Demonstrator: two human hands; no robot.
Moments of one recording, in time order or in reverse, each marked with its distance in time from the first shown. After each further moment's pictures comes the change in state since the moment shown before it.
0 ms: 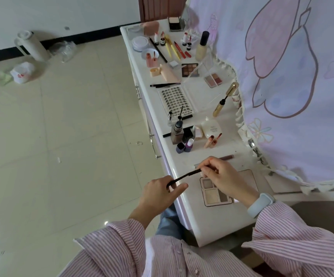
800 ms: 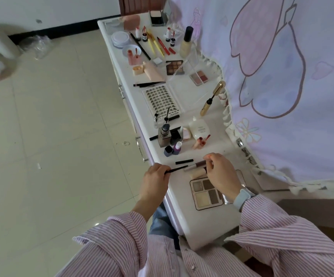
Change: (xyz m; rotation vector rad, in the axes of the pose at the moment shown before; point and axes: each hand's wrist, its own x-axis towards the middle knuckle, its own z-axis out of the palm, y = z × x) left_hand 0.053 0.000 0.029 -0.055 0.211 0.068; right_hand 0.025 0.038 -0.006 -0.455 0.287 0.119
